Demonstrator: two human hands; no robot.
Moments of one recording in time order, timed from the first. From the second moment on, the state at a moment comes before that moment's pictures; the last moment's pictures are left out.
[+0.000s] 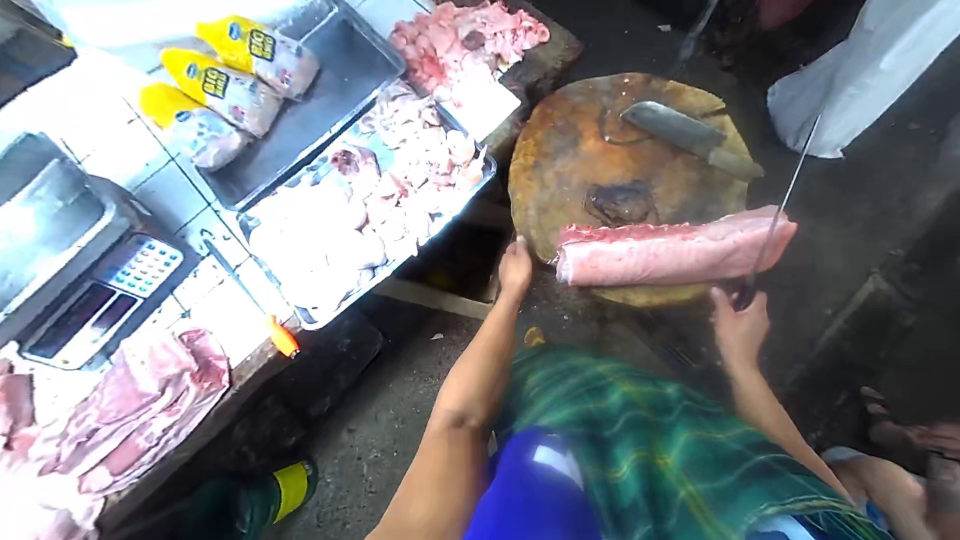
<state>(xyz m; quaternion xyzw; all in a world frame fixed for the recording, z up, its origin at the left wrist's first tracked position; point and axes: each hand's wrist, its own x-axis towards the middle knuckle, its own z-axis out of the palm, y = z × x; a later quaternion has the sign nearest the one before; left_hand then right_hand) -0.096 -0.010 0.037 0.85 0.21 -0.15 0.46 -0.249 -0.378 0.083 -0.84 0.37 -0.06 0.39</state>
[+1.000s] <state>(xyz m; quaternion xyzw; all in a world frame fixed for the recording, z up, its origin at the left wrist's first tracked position) -0.238 -0.120 0.149 0.64 0.10 -0.25 0.72 -0.316 -0.310 0.133 -0.95 0.14 -0.02 0.29</state>
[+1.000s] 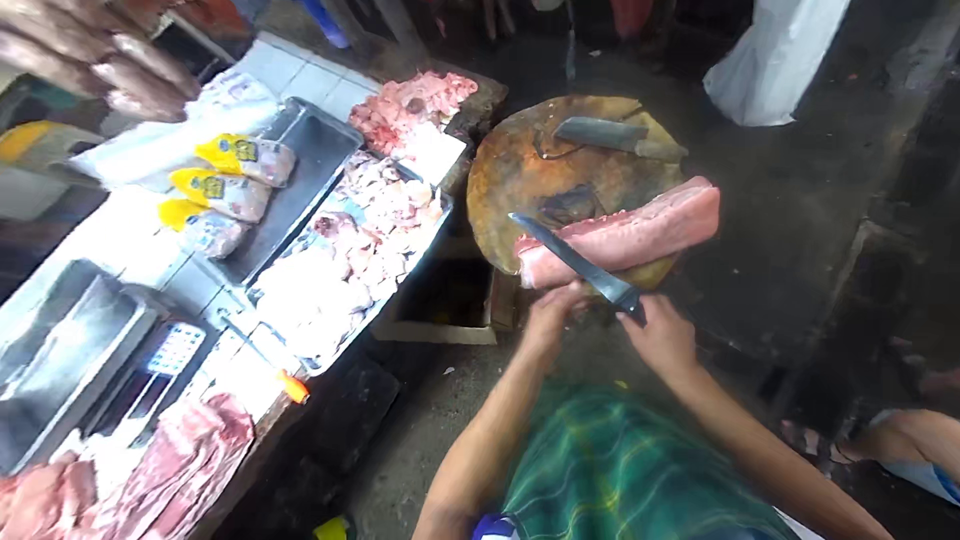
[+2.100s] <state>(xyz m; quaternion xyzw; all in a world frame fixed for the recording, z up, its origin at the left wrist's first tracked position) -0.202 -0.003 0.142 0.52 0.16 -0.18 0.82 -0.328 -0.186 0.142 -0.97 0.07 -0.01 0.21</state>
